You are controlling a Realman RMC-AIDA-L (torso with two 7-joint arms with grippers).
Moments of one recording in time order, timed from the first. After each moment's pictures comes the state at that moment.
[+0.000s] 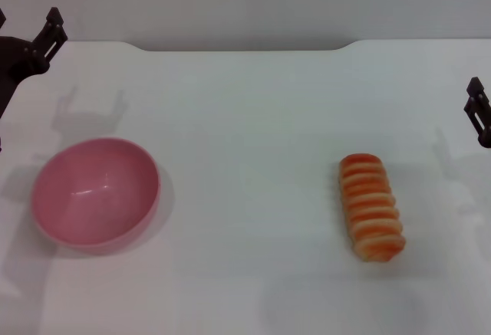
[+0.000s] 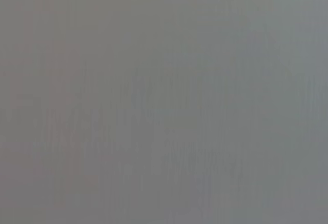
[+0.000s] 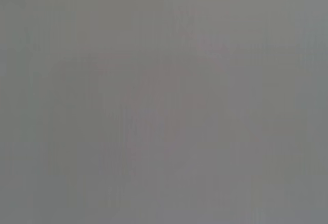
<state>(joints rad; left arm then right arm) -0.06 -2.06 1.73 1.02 -0.09 0.58 -0.27 -0.08 2.08 -1.91 -0.92 0.25 -0.76 0.01</state>
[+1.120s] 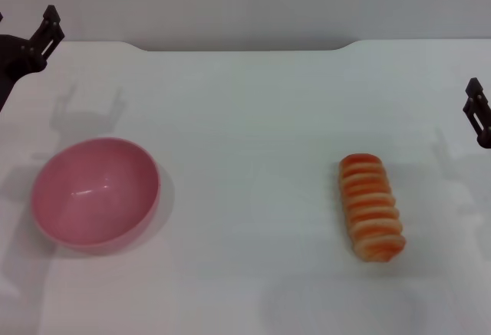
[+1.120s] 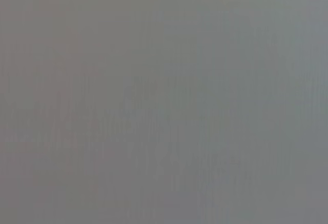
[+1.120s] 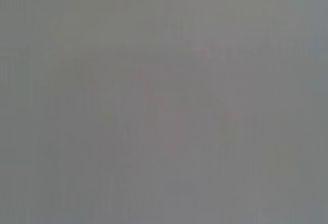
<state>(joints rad) -0.06 -2.06 1.72 1.02 -0.09 0.58 -0.27 -0.07 2.08 -1.91 -0.92 0.25 -0.76 0.02</state>
